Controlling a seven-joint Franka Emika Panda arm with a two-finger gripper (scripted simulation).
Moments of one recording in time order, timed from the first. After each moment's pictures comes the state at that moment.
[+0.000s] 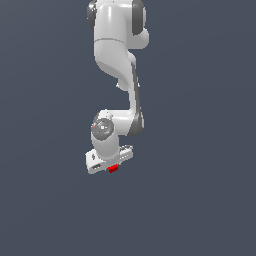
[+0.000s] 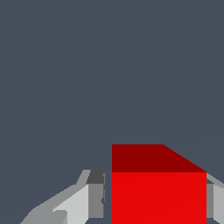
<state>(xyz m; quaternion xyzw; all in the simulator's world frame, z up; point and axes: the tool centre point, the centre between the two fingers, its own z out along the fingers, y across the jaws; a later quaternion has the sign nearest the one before) 0.064 -0.075 0.020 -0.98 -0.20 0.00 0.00</state>
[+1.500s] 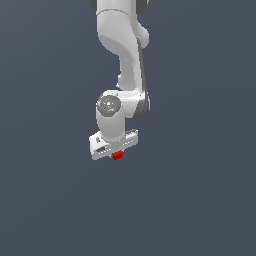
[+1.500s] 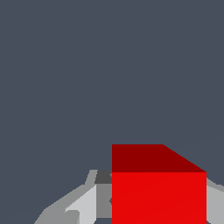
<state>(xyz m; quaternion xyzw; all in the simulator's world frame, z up) 0.027 -0.053 0.079 -0.98 -0.21 0.00 0.00</state>
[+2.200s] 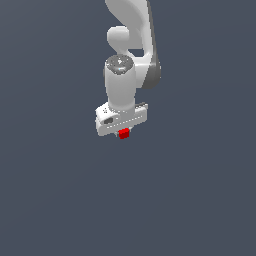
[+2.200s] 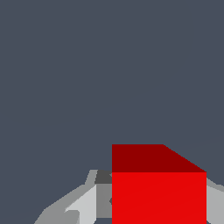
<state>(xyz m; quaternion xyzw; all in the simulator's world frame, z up) -0.025 -0.021 0.169 -0.98 -0.21 0.00 0.00</state>
